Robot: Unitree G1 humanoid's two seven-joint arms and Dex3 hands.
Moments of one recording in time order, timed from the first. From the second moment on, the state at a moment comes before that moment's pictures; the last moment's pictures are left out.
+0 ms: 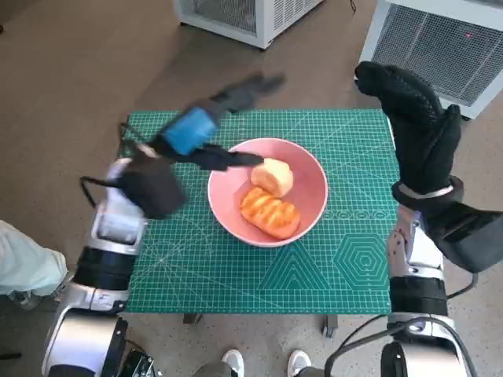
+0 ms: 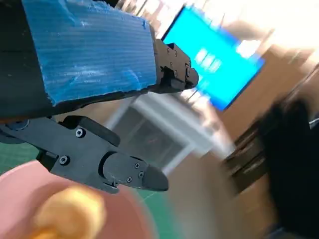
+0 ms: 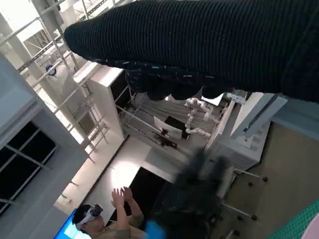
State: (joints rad) left arm -0.80 0.35 -0.03 0.39 0.00 -0.32 -0.42; right arm -0.77 -0.18 -0.19 0.64 0.30 -0.78 0.49
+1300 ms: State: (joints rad) left arm -0.69 0.16 0.12 0.40 -0.24 -0.53 -0.40; right arm -0.82 -0.18 -0.15 0.63 0.19 -0.75 0.39
